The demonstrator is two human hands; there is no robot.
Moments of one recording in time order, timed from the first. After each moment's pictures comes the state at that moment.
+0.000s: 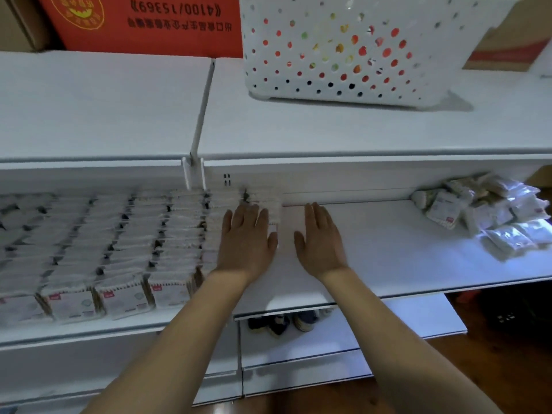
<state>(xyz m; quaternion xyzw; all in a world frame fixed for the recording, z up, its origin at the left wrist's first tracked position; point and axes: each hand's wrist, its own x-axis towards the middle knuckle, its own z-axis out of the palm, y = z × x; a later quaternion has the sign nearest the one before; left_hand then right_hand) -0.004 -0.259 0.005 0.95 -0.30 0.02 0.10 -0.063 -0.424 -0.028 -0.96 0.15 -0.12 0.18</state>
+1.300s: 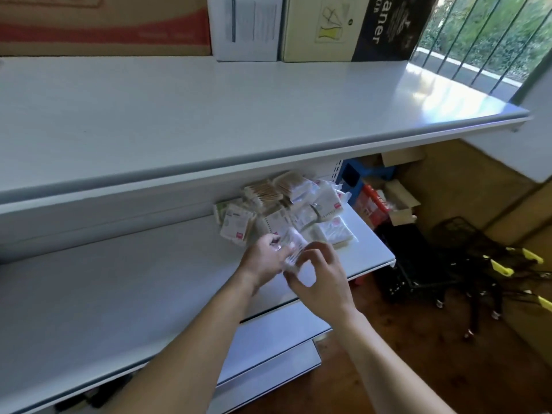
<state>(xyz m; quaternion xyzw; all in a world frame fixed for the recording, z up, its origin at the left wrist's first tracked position) -0.180 -0.769 -0.016 0.80 -0.21 -0.33 0.46 -0.305 -0.869 -0.071 -0.89 0.14 -0.36 0.25</state>
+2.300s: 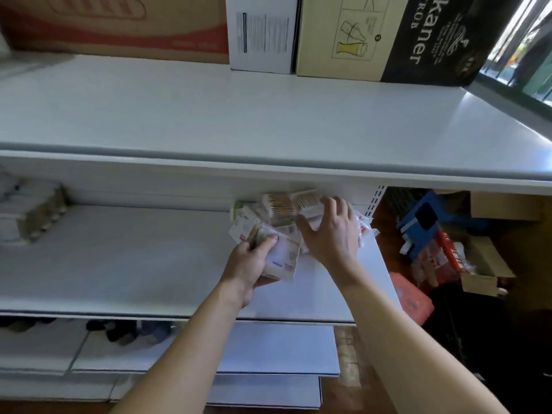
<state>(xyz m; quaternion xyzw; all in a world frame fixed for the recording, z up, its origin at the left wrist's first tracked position) -0.207 -0.802 -0.014 0.63 0.09 -0.24 0.73 -0.203 -0.988 -0.025 -0.93 0.15 -0.28 0.16</state>
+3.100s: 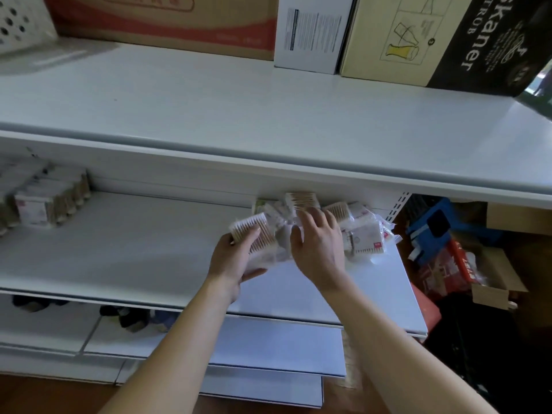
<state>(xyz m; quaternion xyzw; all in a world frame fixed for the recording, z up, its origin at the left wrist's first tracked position) -0.193 -0.744 -0.009 0.62 0.13 -0.17 0.76 -0.205 -0.917 -0.026 -0.94 0.02 -0.30 0.16</state>
